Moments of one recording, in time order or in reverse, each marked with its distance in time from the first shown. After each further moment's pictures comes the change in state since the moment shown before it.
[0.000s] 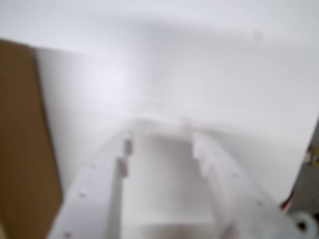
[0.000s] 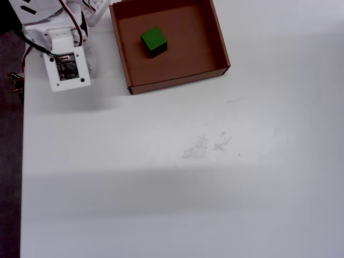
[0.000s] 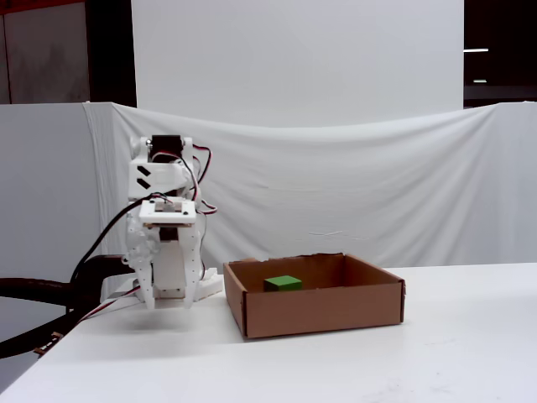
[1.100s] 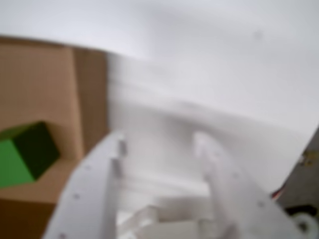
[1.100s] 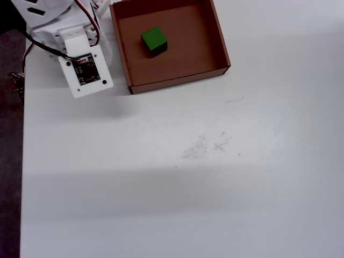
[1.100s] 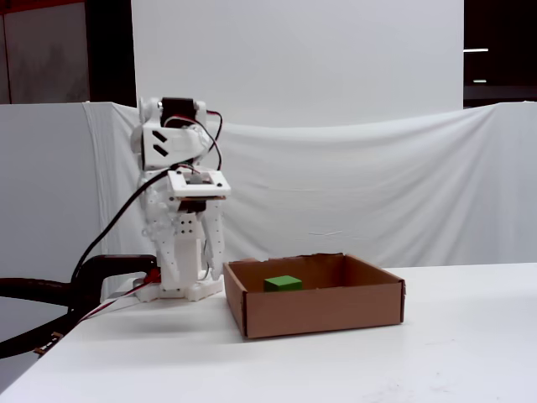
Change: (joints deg) arm -9.8 -23.6 -18.4 -6.8 5.1
